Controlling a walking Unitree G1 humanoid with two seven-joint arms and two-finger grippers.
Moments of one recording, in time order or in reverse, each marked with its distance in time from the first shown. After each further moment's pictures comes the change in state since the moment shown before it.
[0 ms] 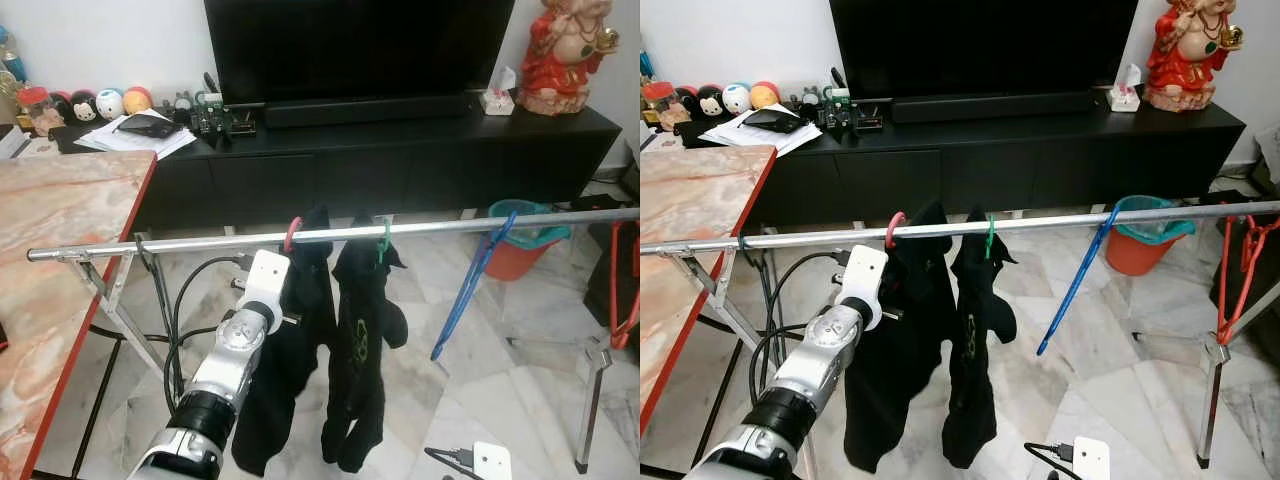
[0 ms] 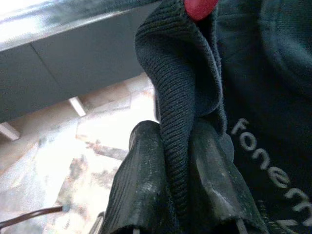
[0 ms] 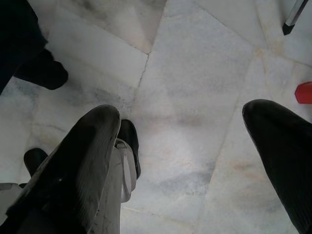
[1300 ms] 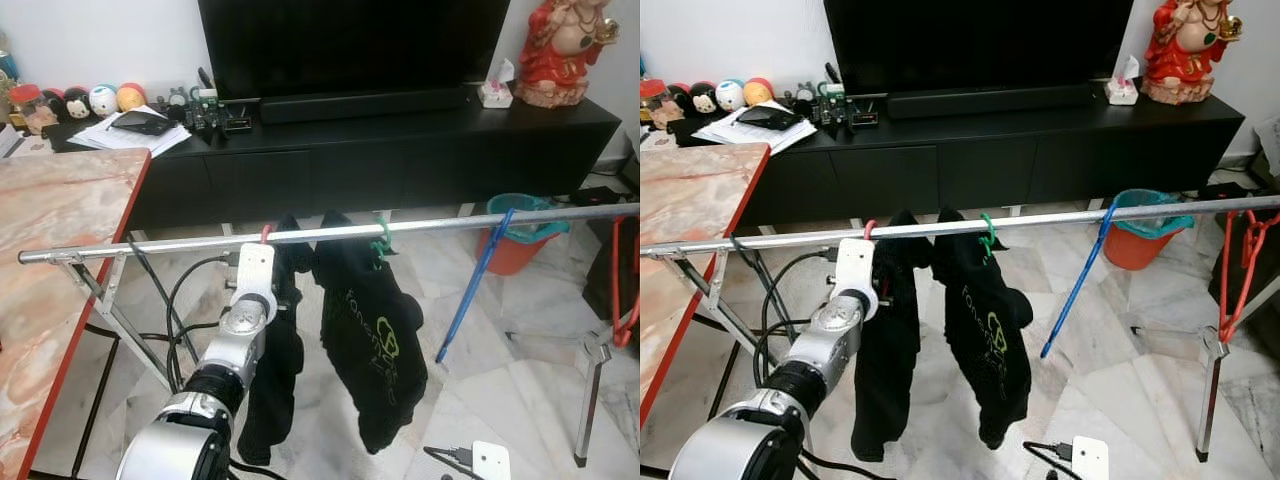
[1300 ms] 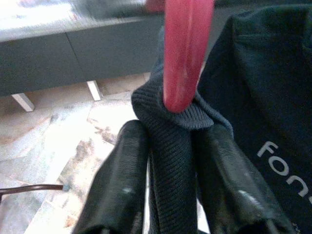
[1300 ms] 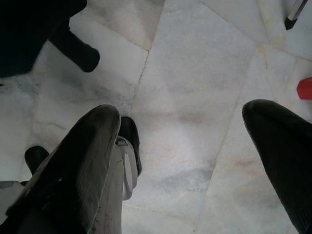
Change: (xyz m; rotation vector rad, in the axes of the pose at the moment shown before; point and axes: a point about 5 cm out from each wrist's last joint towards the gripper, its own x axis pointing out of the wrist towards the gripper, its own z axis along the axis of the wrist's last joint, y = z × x) left arm 0.005 0.013 -0.003 -0.133 -0.012 0.126; right arm 0.000 0.001 0.000 0.002 0.000 0.003
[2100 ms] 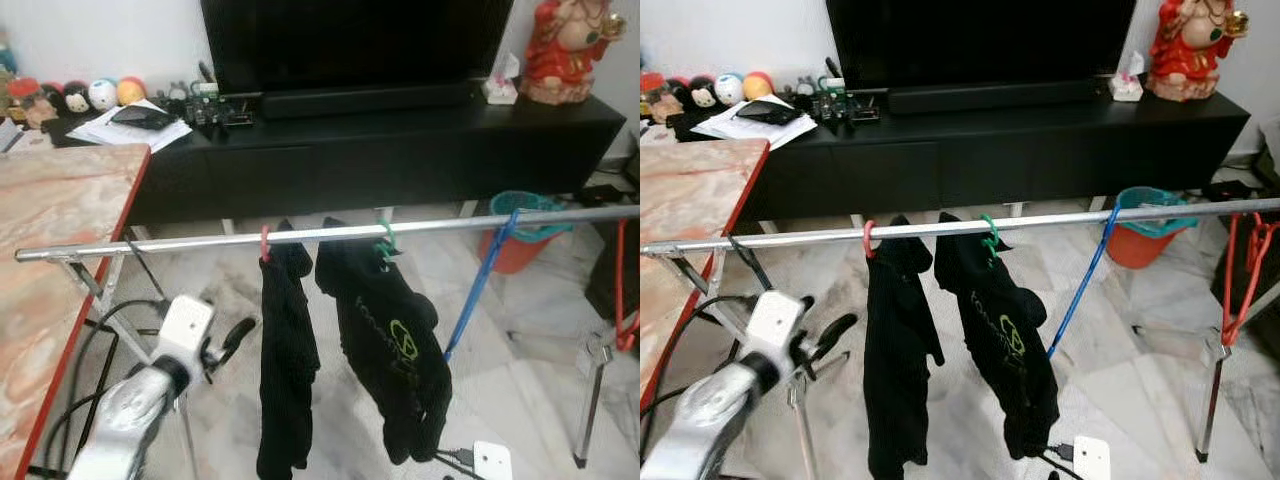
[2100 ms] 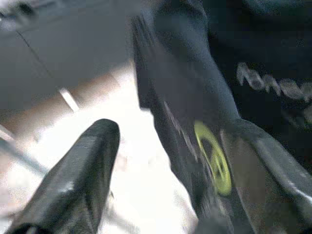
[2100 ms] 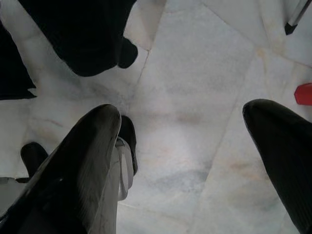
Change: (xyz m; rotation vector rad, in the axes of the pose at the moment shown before) left arm -0.138 0.088 -0.031 0.213 0.039 -0.287; right arm 0.001 -0.001 0.004 -0.030 -0.005 0.014
